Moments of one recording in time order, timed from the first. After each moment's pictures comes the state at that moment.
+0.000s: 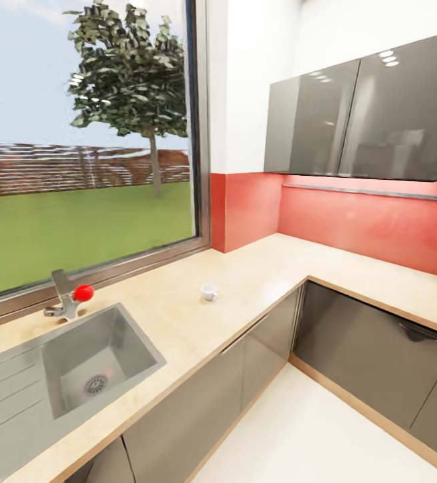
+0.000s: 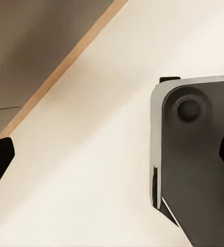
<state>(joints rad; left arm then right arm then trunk) 0.03 0.09 0.70 -0.10 -0.72 -0.26 0.03 -0.38 0.01 0.49 -0.03 -0.47 0.18 0.04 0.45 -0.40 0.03</state>
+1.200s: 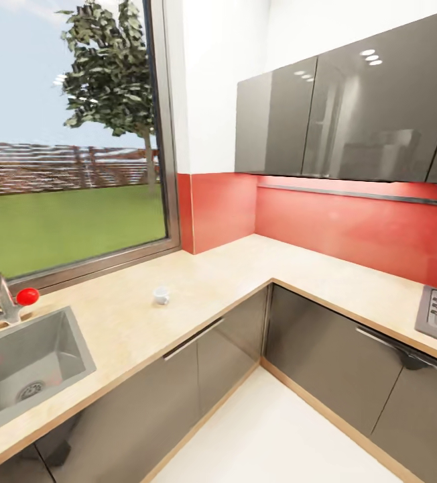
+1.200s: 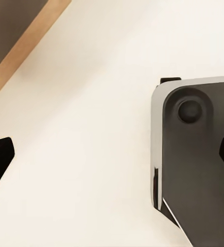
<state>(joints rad) 0.03 0.09 0.70 -0.10 -0.72 -0.26 0.03 -0.38 0.00 0.49 -0.03 -0.47 0.16 0.04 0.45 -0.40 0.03</state>
